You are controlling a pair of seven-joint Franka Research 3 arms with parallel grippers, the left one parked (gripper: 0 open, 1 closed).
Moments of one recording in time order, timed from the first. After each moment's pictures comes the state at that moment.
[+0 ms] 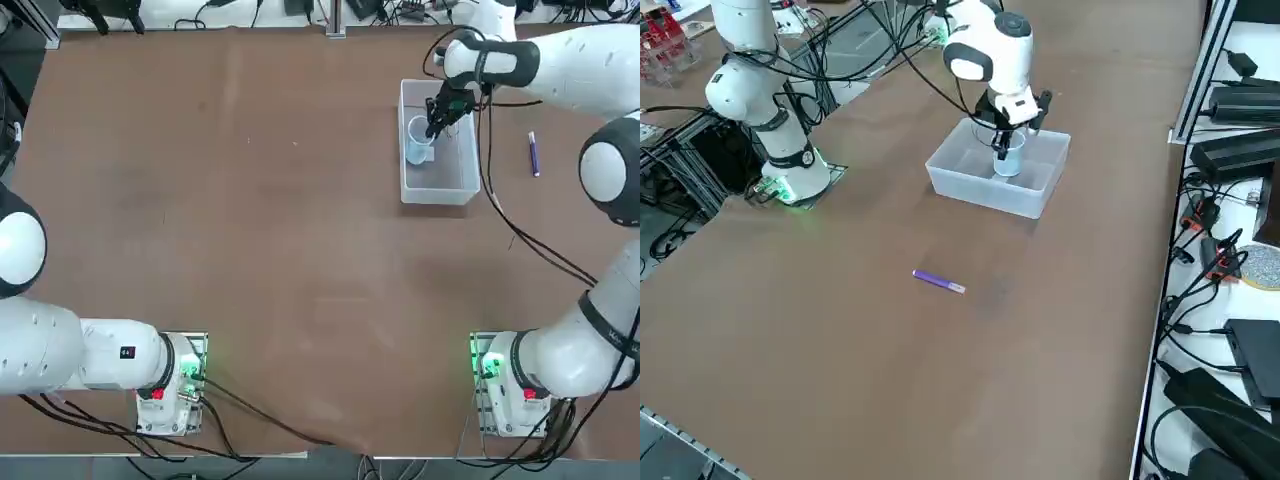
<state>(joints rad) 0.23 0.43 0.04 -1.92 0.26 2.24 0.08</state>
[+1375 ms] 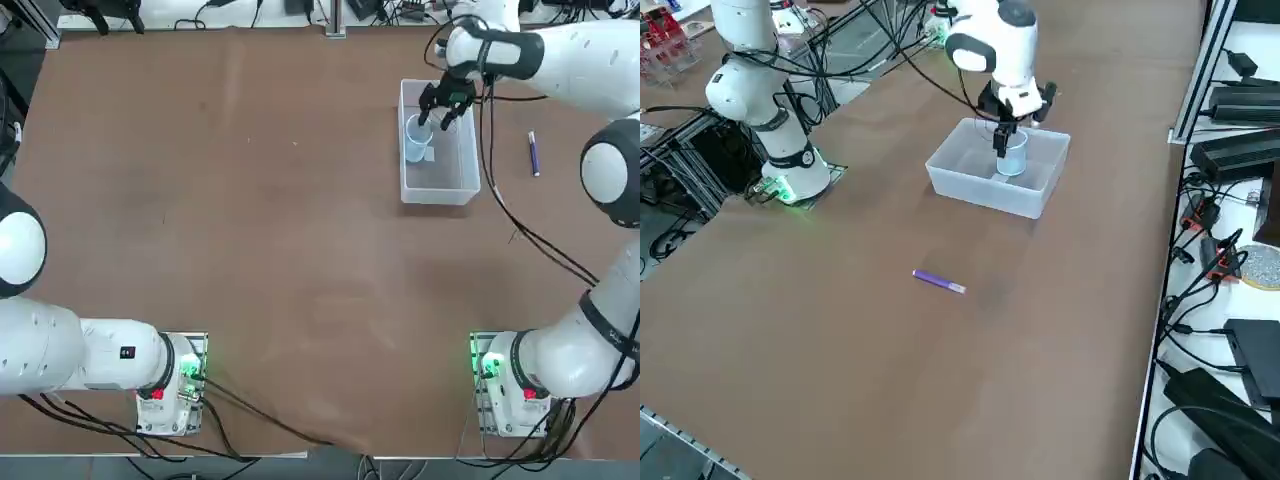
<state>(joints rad) 0.23 0.40 0.02 -1.86 0.29 2.13 0.08</state>
